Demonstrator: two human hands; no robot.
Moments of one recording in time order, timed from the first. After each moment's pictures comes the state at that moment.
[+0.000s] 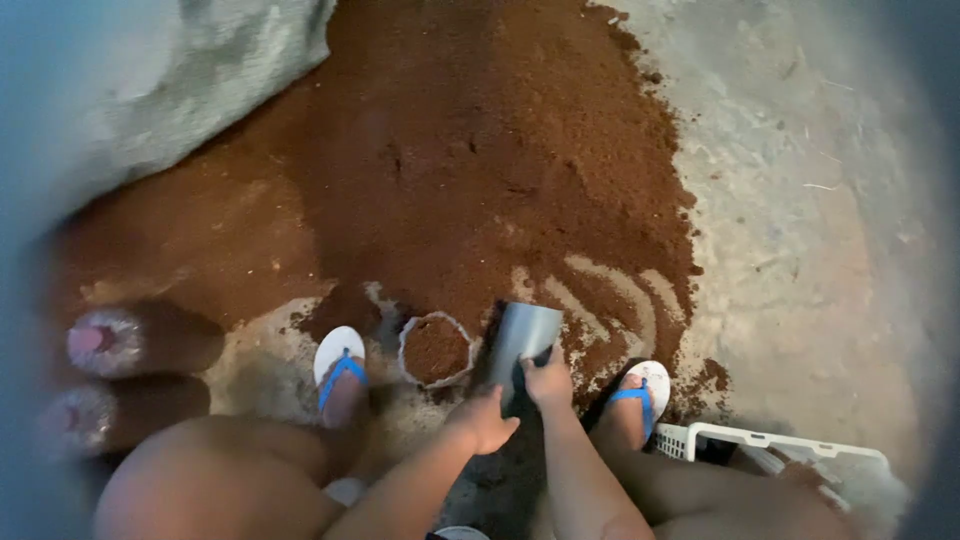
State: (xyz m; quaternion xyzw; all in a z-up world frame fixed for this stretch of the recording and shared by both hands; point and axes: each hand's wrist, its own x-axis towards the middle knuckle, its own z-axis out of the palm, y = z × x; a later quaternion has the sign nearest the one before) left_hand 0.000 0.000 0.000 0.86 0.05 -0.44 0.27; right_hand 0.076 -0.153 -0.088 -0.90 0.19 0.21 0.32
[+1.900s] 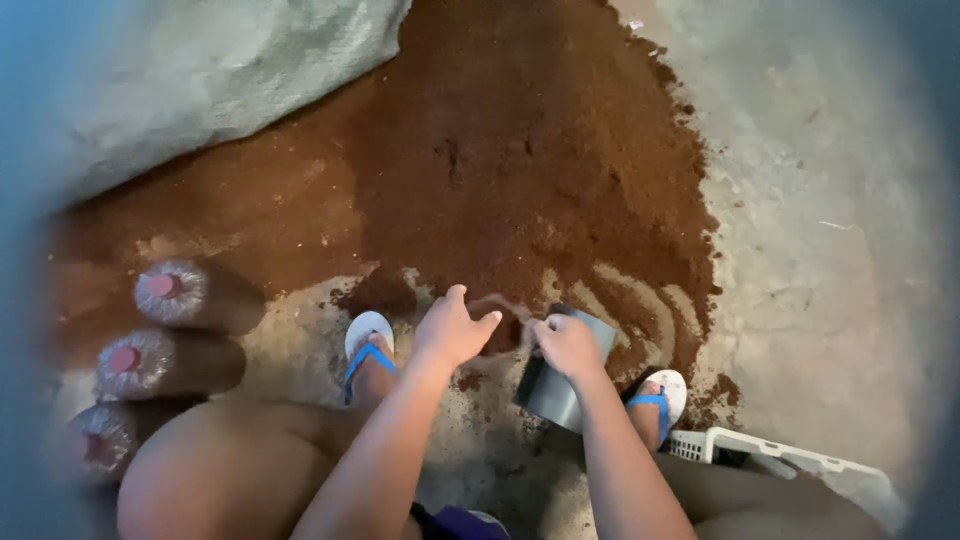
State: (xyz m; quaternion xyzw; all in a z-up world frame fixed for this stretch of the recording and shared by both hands) left_hand 0.050 0.121 0.182 0.82 0.23 -0.27 0.45; right_hand 0.102 -0.094 0.108 -0.91 0.03 0.28 0.30
